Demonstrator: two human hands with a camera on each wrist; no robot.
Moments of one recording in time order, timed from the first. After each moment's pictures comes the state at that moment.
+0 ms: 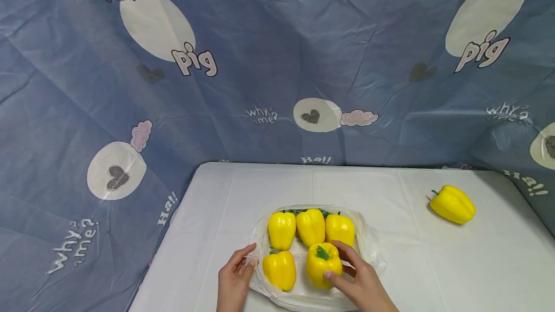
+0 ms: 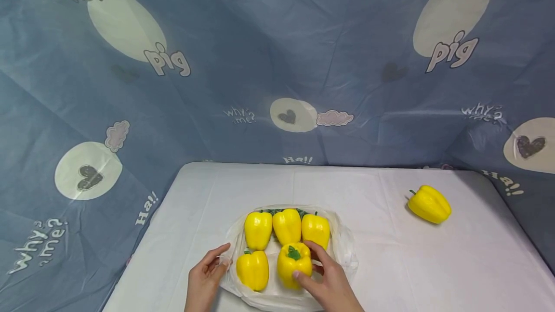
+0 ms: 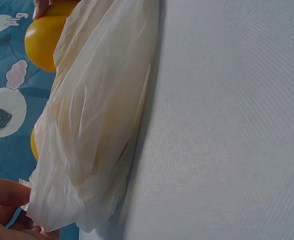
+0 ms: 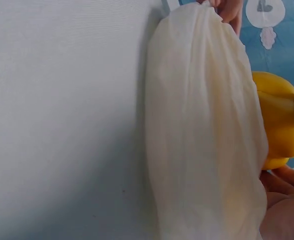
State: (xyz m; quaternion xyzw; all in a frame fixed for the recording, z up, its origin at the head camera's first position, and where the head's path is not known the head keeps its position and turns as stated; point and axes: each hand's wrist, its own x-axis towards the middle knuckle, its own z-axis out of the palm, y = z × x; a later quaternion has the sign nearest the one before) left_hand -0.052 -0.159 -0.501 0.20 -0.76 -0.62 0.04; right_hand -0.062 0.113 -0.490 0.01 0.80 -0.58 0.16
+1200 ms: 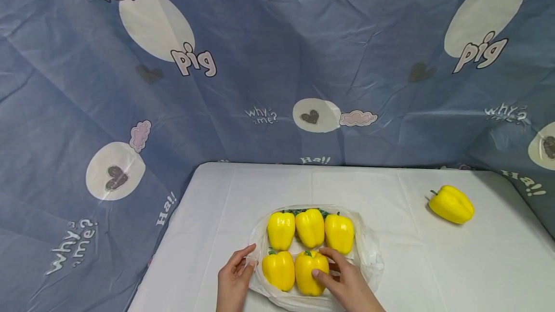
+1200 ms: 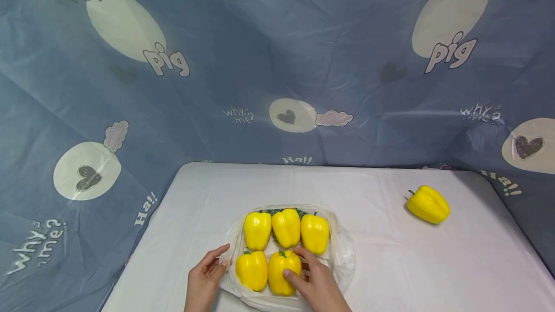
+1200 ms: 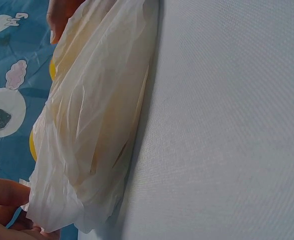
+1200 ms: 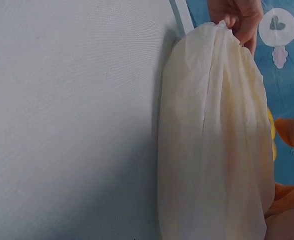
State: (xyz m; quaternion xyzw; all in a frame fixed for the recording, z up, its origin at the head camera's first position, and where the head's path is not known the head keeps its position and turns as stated) left_hand -0.051 -0.158 -0.502 0.20 -0.76 -0.62 0.04; right_hand -0.066 0.100 -0.504 -0.05 0.80 -0.56 0.20
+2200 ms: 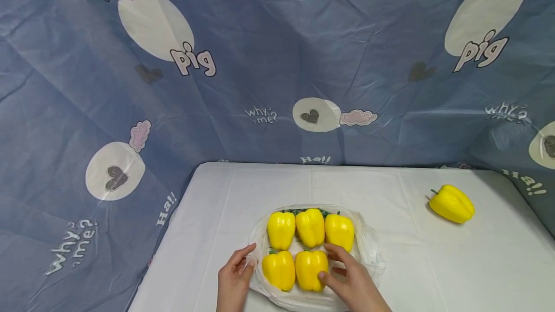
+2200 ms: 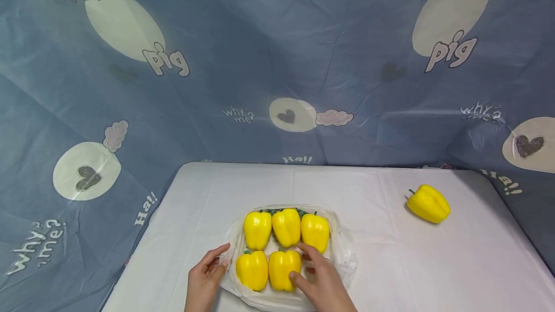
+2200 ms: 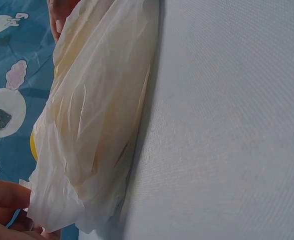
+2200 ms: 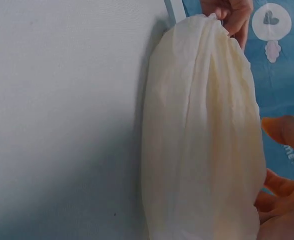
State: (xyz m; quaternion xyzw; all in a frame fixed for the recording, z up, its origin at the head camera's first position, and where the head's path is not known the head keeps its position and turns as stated) left_hand -0.051 -0.160 -0.503 0.19 -0.76 -0.61 0.04; right_hand -0.063 0.105 -0.492 -0.05 0.82 -0.54 0.16
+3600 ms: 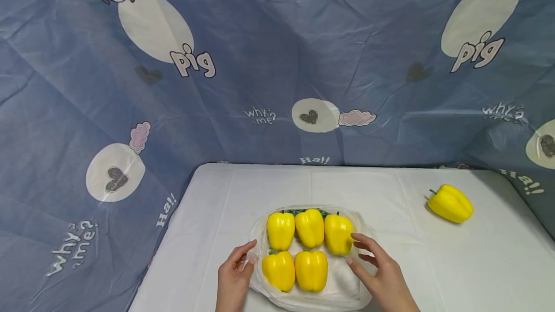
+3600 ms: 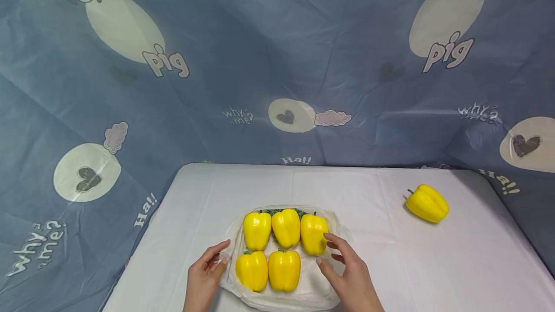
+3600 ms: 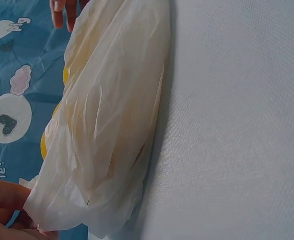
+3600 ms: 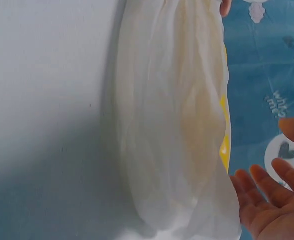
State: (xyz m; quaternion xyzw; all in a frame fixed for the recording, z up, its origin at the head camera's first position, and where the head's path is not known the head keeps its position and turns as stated) left_hand -0.055 -0.159 -0.493 0.16 -0.77 -0.61 0.06; right_hand -0.057 0.144 -0.475 -0.02 0.86 -0.50 -0.04
